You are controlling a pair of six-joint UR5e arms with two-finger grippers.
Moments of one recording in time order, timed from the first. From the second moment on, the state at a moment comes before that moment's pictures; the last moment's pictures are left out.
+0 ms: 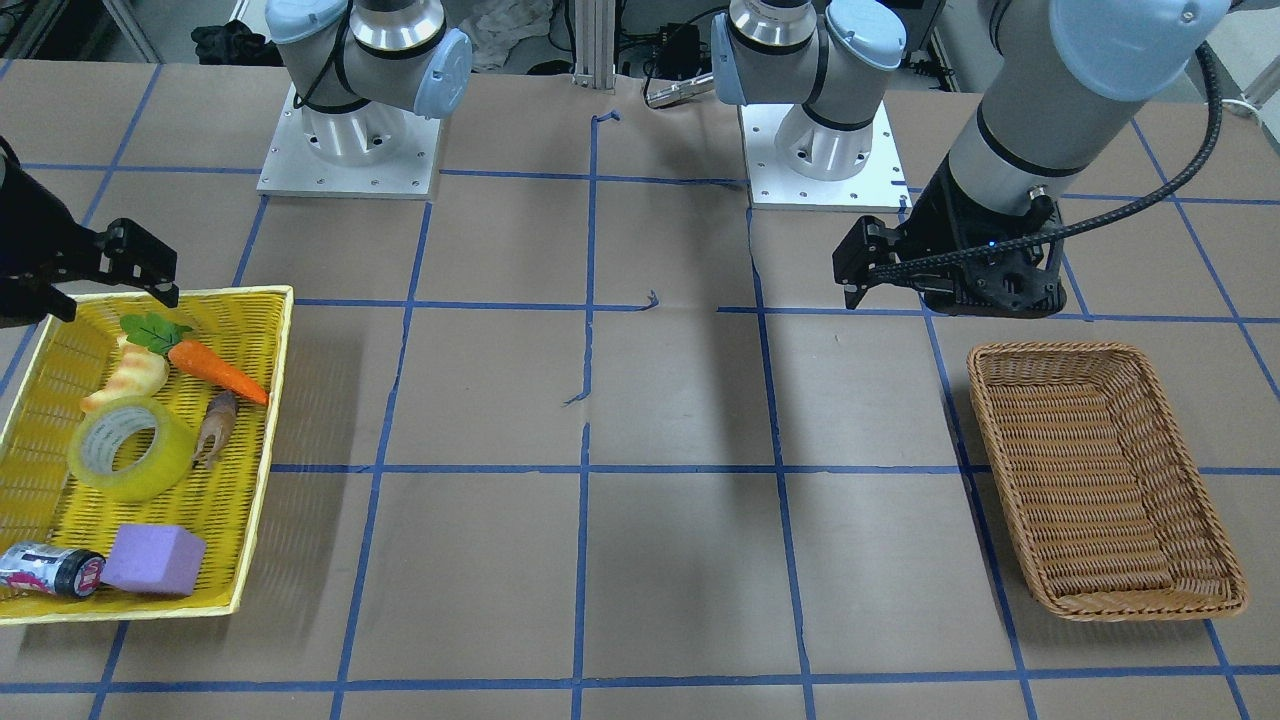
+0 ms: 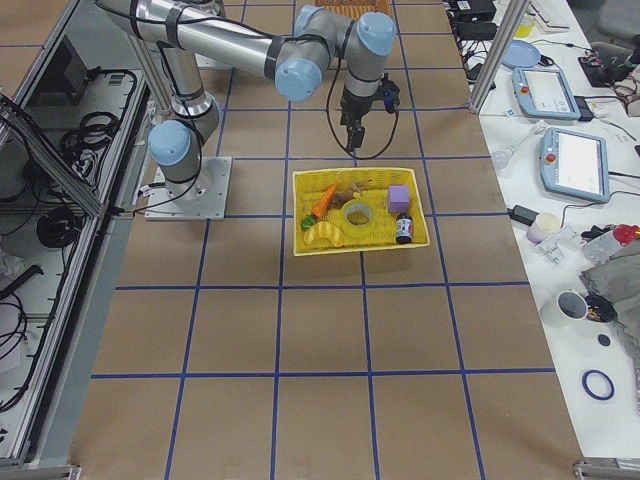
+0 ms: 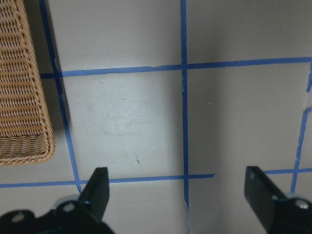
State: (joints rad) left arm -1.50 -1.66 -1.53 -1.61 1.58 0.11; right arm 1.19 -1.48 1.68 -1.64 -1.56 -0.56
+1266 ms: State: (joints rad) left arm -1.50 -1.66 -1.55 -1.56 1.58 0.11; right arm 1.13 -1.28 1.93 -2.17 -1.57 -0.84
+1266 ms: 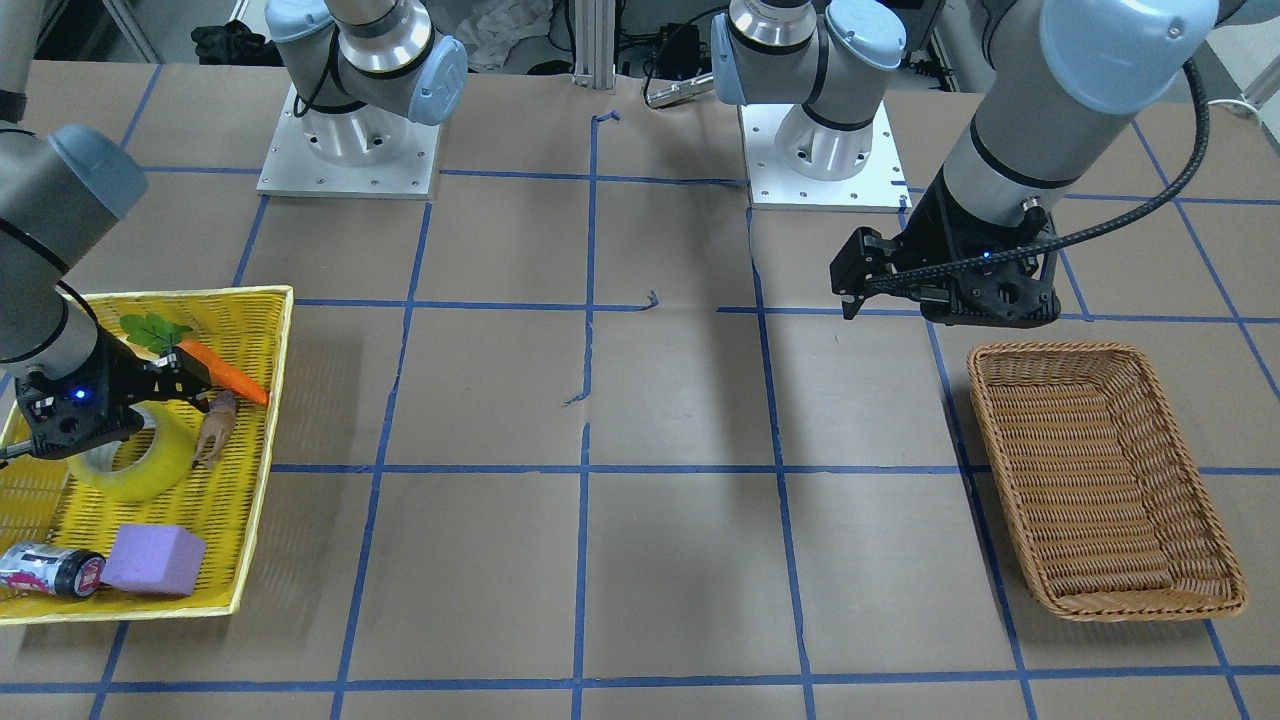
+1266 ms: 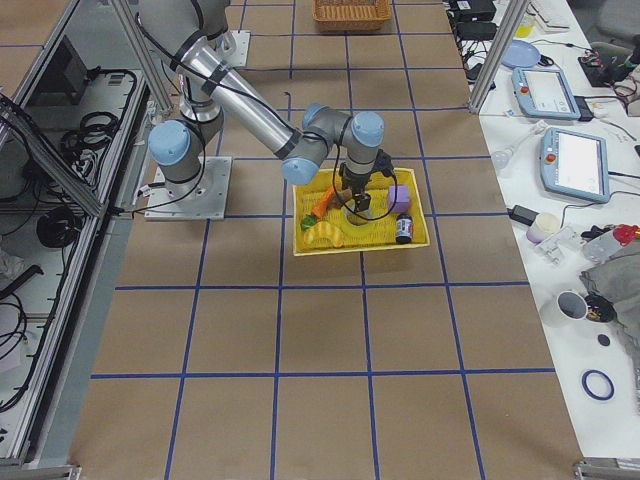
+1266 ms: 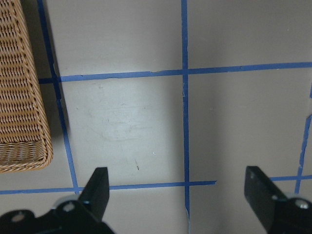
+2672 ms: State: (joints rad) left arm -1.50 -1.66 -1.56 -1.56 1.58 0.11; right arm 1.12 -1.28 1.90 -2.14 -1.62 -0.82
